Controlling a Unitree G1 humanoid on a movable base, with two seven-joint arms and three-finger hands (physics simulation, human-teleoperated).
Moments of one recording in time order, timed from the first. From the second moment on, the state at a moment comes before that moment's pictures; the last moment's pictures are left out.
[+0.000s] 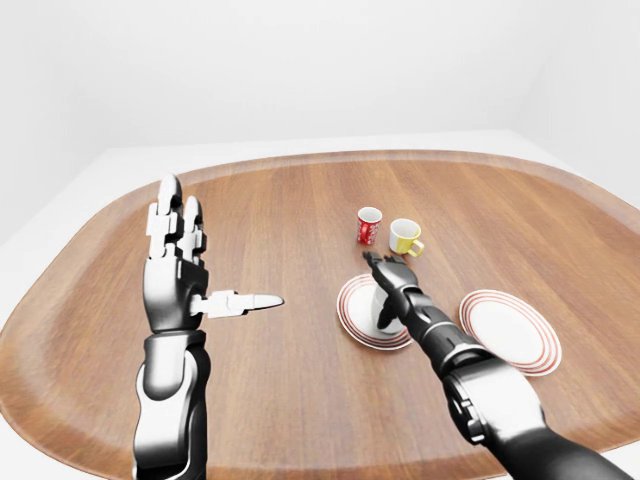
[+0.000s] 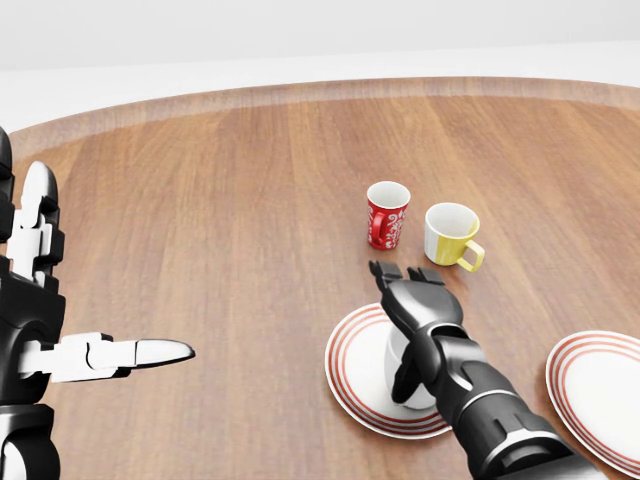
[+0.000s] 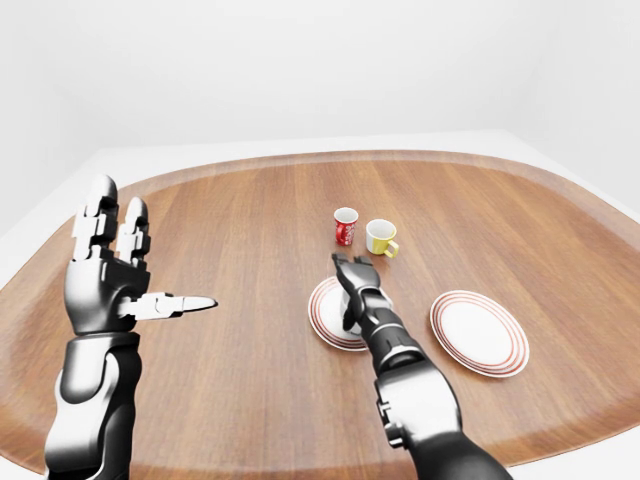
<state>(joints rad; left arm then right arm) -0.03 0.05 0.13 -0.53 -0.07 0.09 -0.02 -0.82 -0.12 0.08 1.33 -1.06 -0.09 -0.19</state>
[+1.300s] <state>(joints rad) -0.02 0.04 0.13 -0.51 -0.07 0.09 -0.02 -0.51 -0.15 0.05 0.58 -1.04 -0.05 0.24</state>
